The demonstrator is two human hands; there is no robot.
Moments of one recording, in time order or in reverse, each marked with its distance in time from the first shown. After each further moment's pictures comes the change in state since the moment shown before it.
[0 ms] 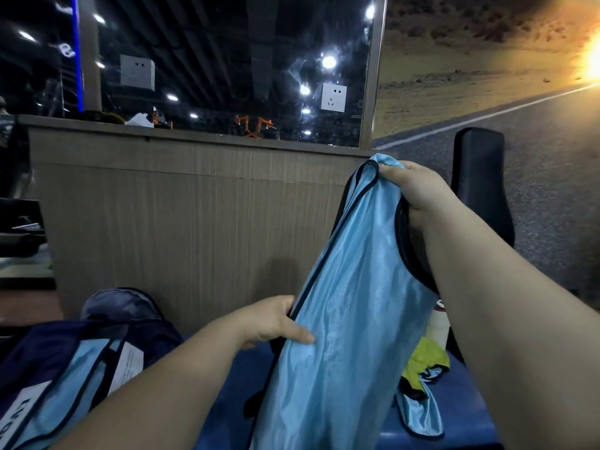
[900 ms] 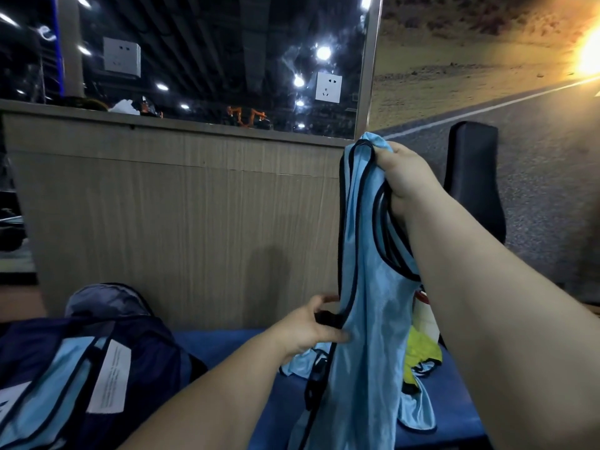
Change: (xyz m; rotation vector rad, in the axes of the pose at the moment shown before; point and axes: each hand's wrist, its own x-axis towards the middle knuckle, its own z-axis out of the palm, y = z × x) left_hand 0.049 -0.016 0.057 -0.093 0.148 0.016; right_hand 0.010 0.001 0.020 0.041 0.022 -0.069
